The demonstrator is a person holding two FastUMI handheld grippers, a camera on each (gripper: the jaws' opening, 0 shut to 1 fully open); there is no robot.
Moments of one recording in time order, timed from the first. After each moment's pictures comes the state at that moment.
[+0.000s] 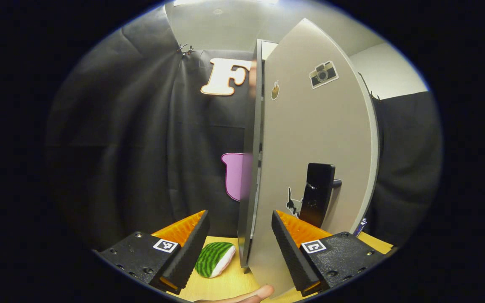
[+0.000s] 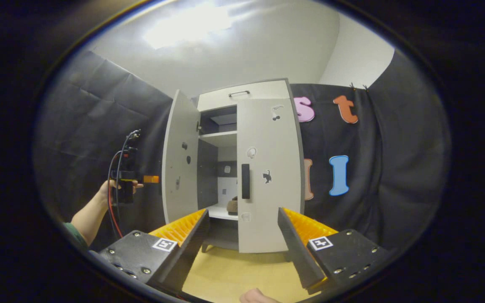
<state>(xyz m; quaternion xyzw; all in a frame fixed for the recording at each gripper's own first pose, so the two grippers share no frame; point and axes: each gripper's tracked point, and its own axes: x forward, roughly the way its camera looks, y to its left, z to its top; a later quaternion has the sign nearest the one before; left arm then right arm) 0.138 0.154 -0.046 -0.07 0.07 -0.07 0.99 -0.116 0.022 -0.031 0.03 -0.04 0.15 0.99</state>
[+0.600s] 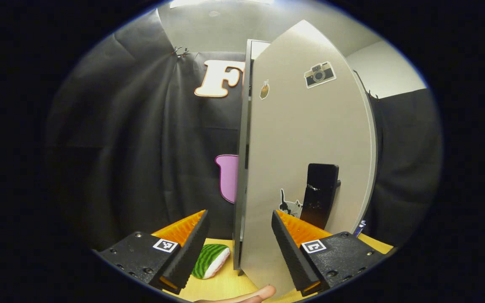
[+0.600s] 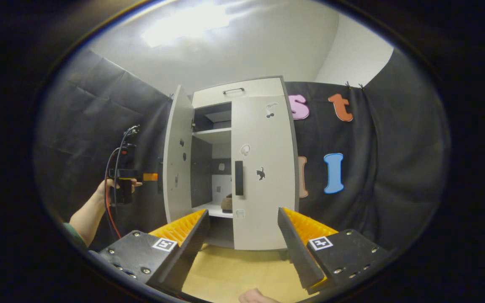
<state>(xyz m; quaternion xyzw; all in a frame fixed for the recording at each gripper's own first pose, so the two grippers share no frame) 0.143 0.119 -0.043 -0.07 0.06 -0.07 0.99 -0.113 0.012 -0.040 0.03 -0.04 0.14 0.99</state>
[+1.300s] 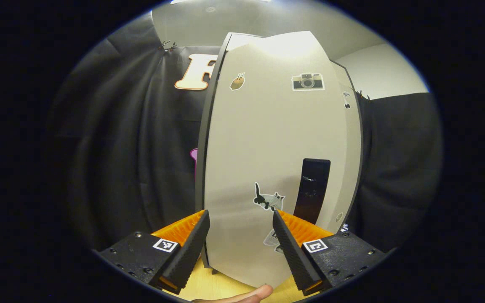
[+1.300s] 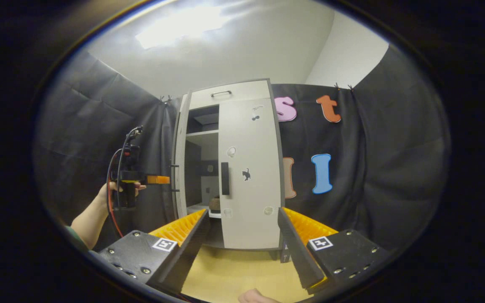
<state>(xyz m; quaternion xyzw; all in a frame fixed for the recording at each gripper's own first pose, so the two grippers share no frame) 0.147 0.037 -0.046 -0.09 0.07 -0.11 0.99 -0.119 -0.026 -0.045 0.04 -0.05 0.10 0.99</state>
